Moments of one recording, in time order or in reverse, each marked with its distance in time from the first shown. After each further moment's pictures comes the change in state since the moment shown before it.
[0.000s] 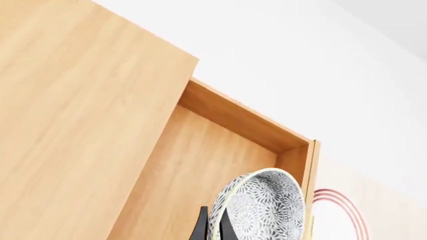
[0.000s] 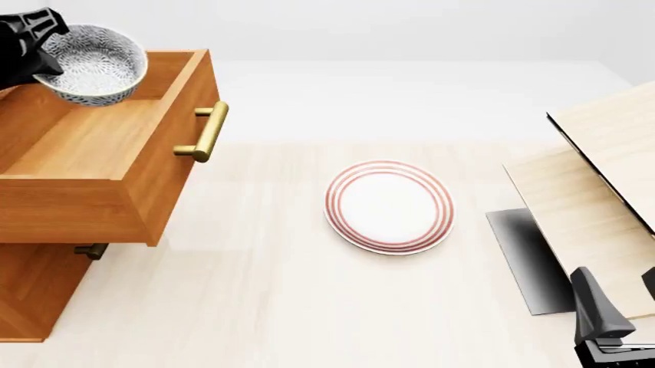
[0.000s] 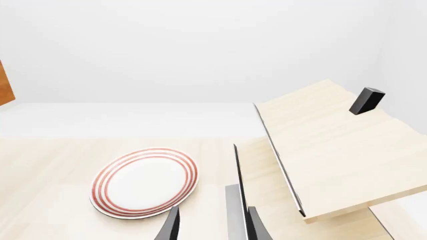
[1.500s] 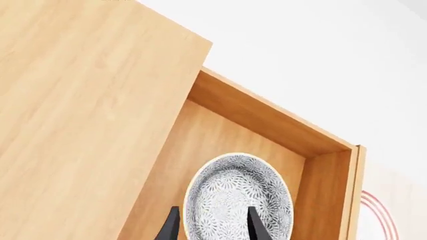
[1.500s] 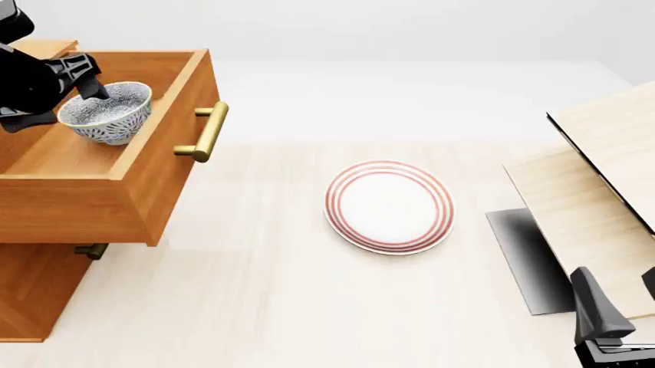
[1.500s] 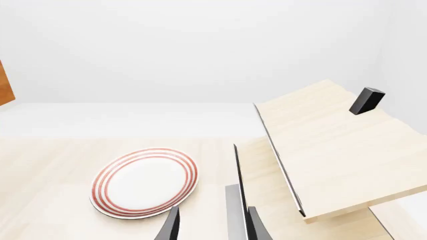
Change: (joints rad) left arm 0.013 0.094 0.099 -0.112 0.031; right arm 0.000 0.000 0.000 0.000 0.000
